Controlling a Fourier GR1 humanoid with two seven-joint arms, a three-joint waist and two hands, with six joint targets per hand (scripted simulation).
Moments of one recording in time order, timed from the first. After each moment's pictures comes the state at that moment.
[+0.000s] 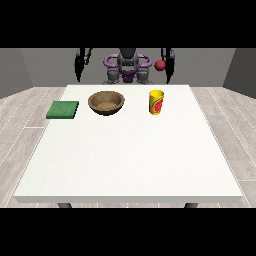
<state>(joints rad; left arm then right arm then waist) 0.00 0.06 -0.03 -1.54 0.01 0.00 0.02 0.01 -0.13 0.00 -1.54 0.02 0.00 0.00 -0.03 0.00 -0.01</state>
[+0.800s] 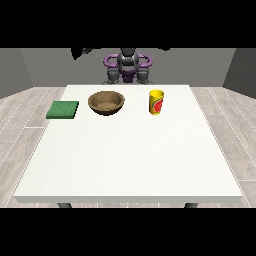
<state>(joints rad) 0.14 0.02 -0.15 -1.84 0.12 0.02 0.01 0.05 -0.11 -0.09 -1.64 -0.12 0.02 -0.02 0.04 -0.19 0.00</state>
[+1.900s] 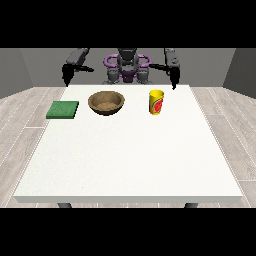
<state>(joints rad) -0.28 0.14 0.10 -1.37 0.03 0.01 -0.31 -0.23 -0.19 -0.18 -1.39 -0.16 0.14 -0.26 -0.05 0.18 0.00</state>
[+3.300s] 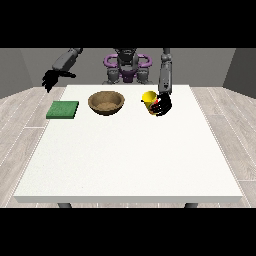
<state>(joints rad) -0.51 0.16 0.19 -0.77 -0.16 0.36 -0.76 -0.35 -0.34 -0.30 -1.15 -0.24 0.34 -0.43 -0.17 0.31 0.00</state>
